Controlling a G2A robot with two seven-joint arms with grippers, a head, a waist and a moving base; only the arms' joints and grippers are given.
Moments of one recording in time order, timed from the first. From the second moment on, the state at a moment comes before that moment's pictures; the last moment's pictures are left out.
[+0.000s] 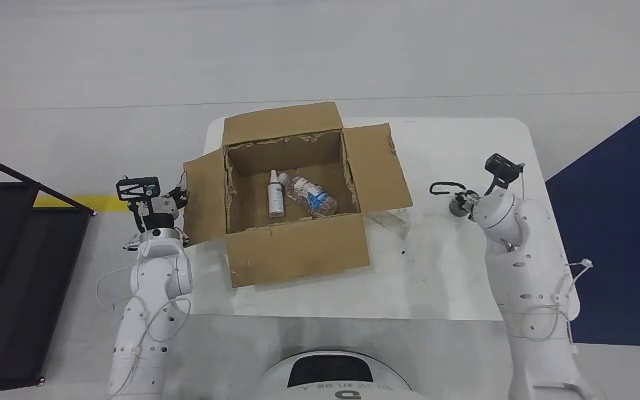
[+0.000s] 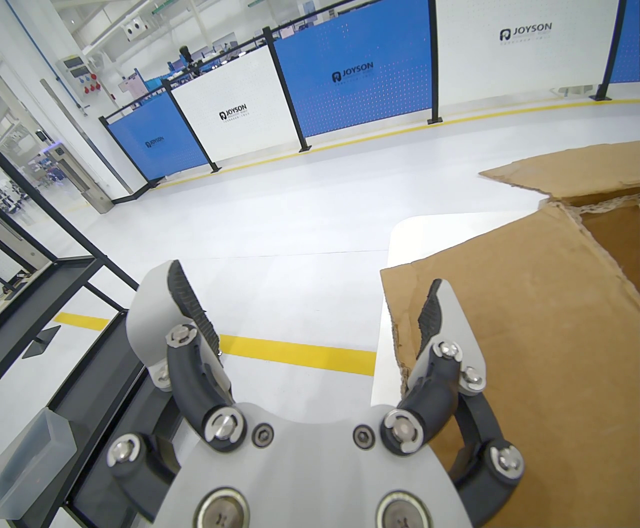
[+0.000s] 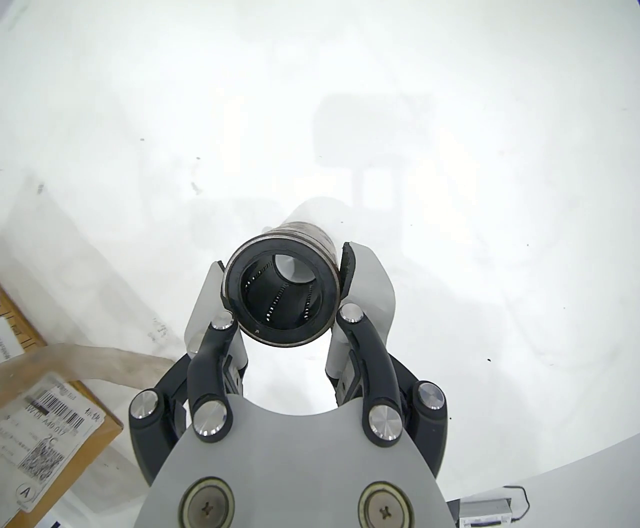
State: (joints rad) left arm 1.58 -1.35 -1.60 -1.58 1.56 0.27 0.07; right arm -1.34 -1.25 1.57 -1.64 -1.12 0.58 1.07
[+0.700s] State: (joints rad) left arm 1.58 -1.35 -1.60 -1.58 1.56 0.27 0.07; right arm -1.65 -1.23 1.61 -2.29 -0.75 -0.02 1.01
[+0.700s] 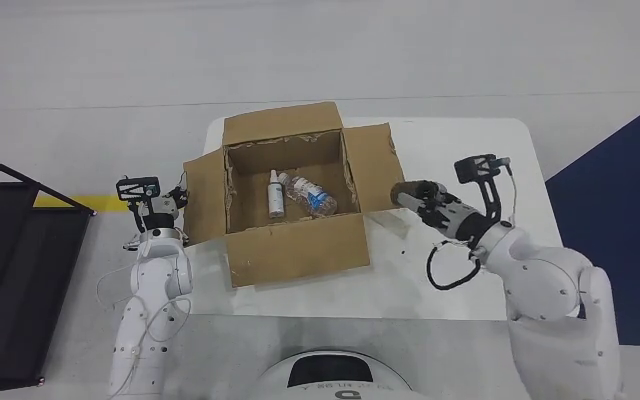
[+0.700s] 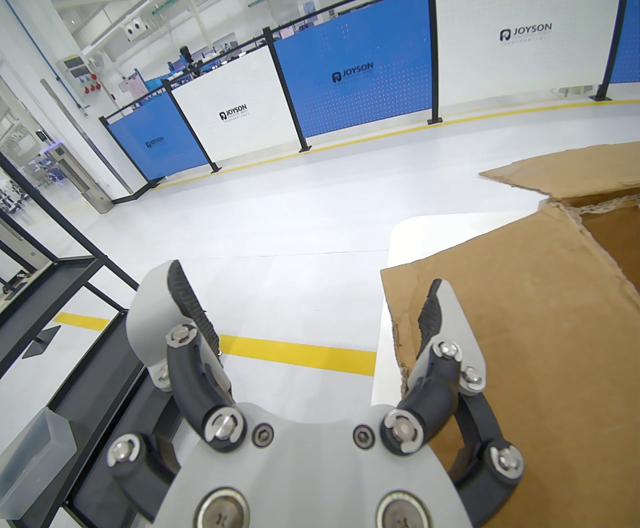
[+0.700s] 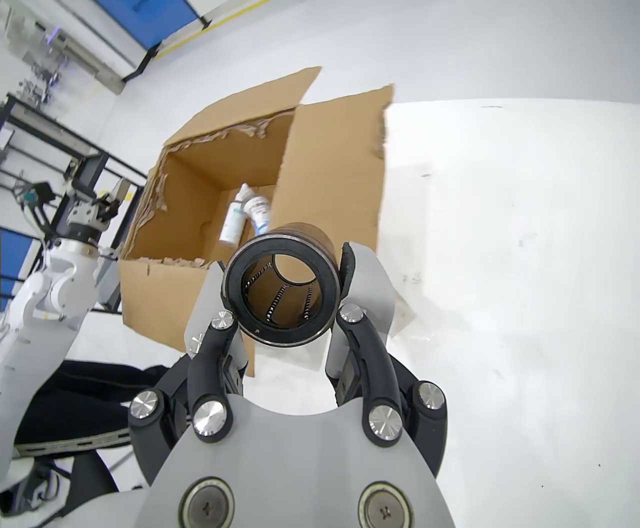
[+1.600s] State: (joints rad) left arm 1.58 -1.35 -1.60 -1.58 1.56 0.27 0.07; right arm -0.85 -1.39 0.69 -1.63 -1.00 0.31 1.06
